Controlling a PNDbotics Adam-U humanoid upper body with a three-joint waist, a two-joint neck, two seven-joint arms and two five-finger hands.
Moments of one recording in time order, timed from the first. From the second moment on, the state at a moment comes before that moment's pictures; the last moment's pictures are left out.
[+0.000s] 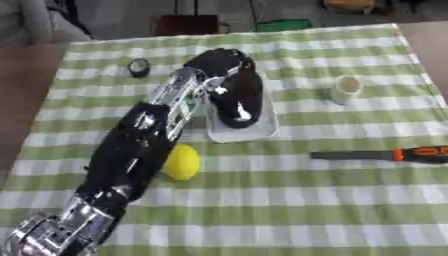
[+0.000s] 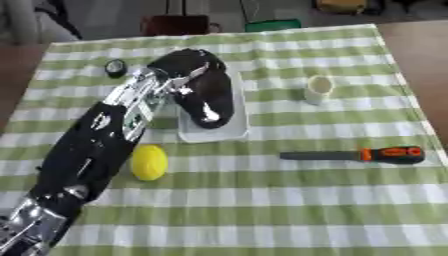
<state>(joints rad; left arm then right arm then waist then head) -0.89 0.10 -0.24 -1.10 -1.19 -0.05 -0.36 -0.23 -0.36 -0.25 -1.91 0.06 -0.05 -0.10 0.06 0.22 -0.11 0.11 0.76</state>
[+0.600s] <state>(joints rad) -0.83 0.12 -0.17 -1.33 -1.07 -0.08 -0.10 -0.22 -0.35 -0.25 -1.91 0.06 -0.05 -0.11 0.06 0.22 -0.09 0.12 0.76</state>
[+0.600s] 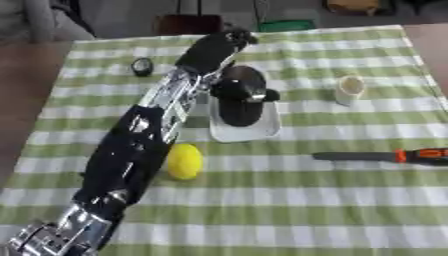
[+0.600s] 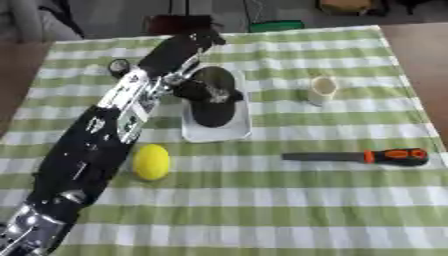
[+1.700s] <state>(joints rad) -0.37 0.29 0.09 -1.84 -0.29 -0.02 0.21 -0.22 -0.35 -0.25 -1.91 0.06 -0.05 -0.12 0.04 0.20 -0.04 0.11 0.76</state>
